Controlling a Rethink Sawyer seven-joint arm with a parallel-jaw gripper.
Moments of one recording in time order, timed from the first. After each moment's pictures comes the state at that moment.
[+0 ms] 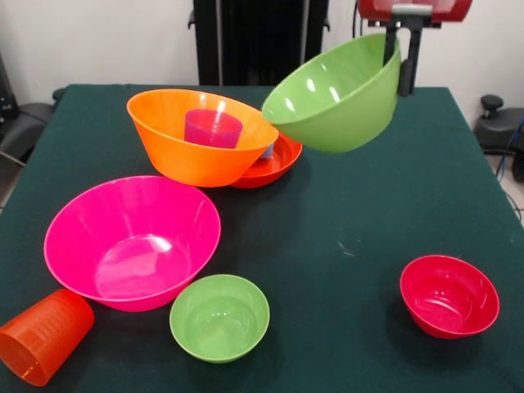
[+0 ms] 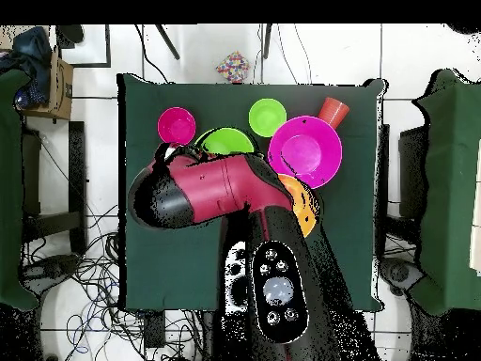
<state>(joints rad) -0.23 -0.92 0.27 1.67 -0.37 0.47 2.30</state>
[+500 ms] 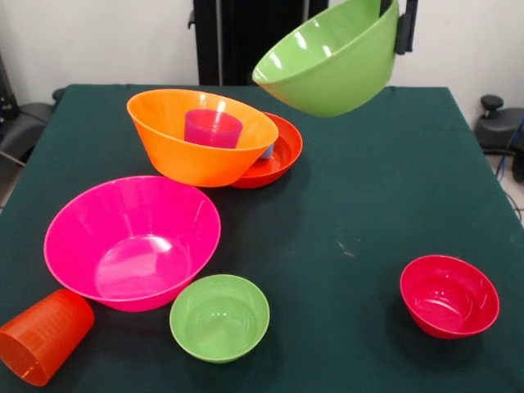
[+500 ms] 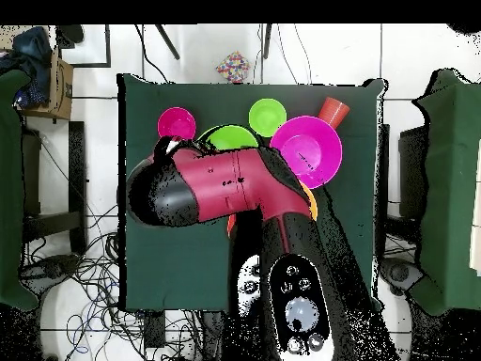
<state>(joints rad) -0.29 -1.00 0.33 1.67 -0.33 0.59 2.30</state>
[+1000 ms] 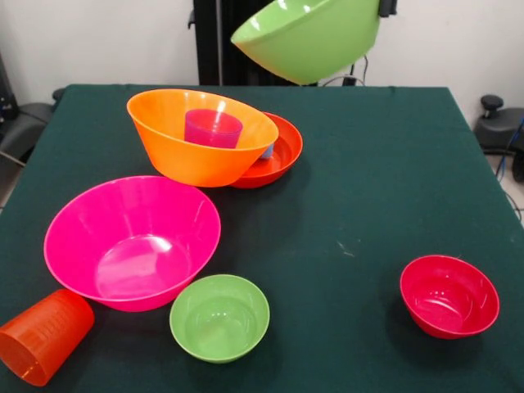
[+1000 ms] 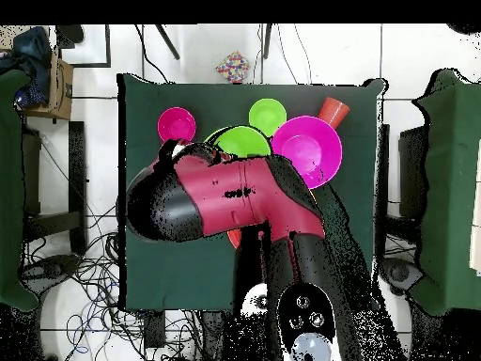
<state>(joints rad) -0.32 -1.09 0.34 1.71 -0.38 0.60 2.30</state>
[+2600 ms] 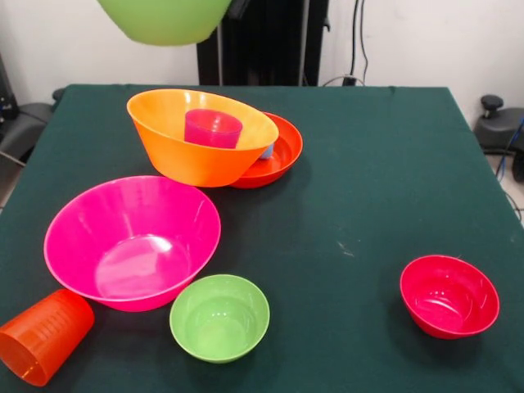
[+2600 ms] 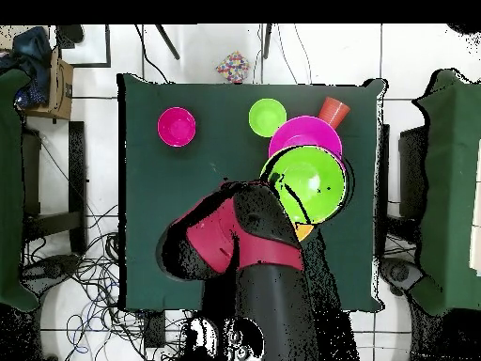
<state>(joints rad) -0.14 -1.07 0.13 1.72 -0.99 0.65 2.30</state>
